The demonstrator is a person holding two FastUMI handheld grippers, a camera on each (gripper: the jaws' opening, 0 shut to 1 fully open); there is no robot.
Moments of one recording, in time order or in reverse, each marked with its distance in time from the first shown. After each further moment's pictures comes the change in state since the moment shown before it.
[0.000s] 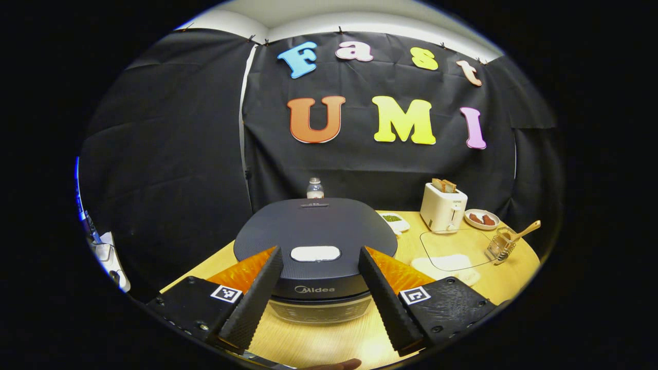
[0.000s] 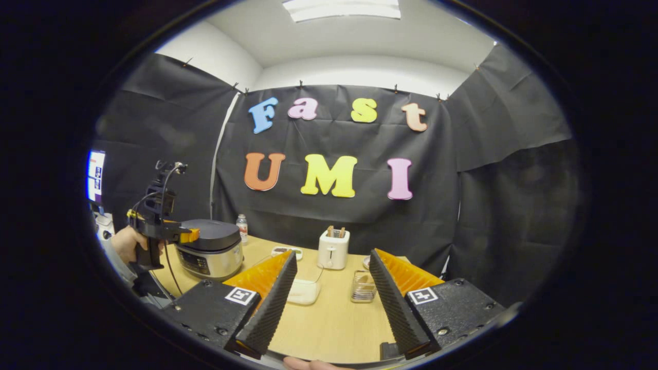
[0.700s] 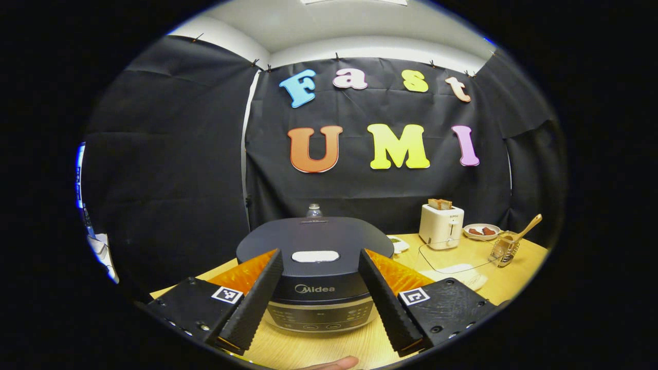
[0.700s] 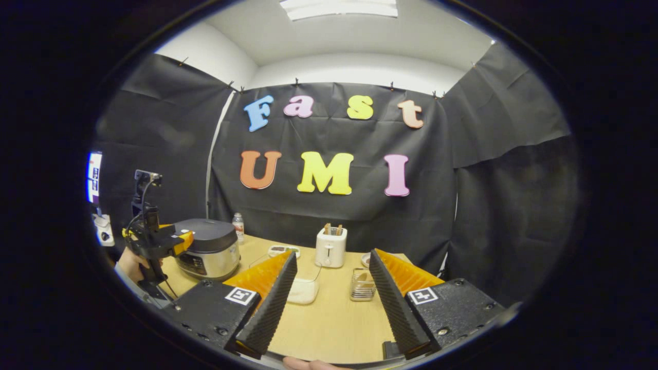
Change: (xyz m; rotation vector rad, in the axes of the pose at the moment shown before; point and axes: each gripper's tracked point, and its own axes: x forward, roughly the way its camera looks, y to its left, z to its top) left arm -0.012 0.000 -0.006 0.025 -0.206 -0.015; right arm 0.007 0.000 -0.007 0.008 0.017 -0.024
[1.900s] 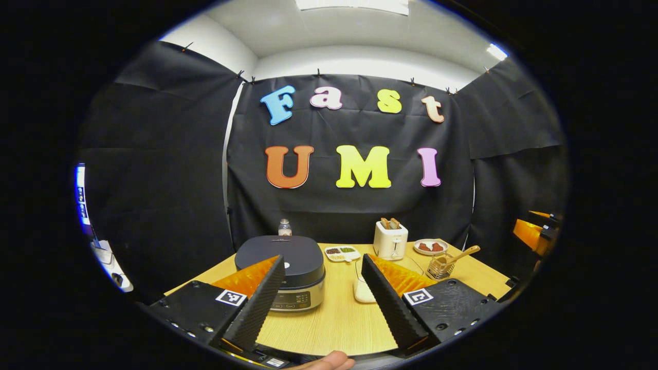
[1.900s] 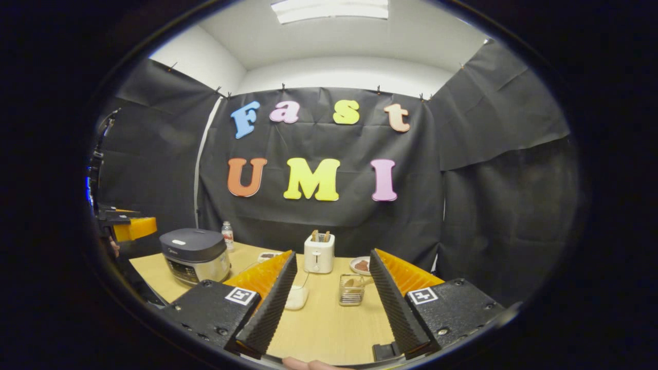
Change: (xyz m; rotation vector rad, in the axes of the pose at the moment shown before) left arm -0.140 -0.067 0.105 -0.046 -0.011 -0.111; right arm -0.002 -0.028 0.026 0.036 -0.027 -0.069
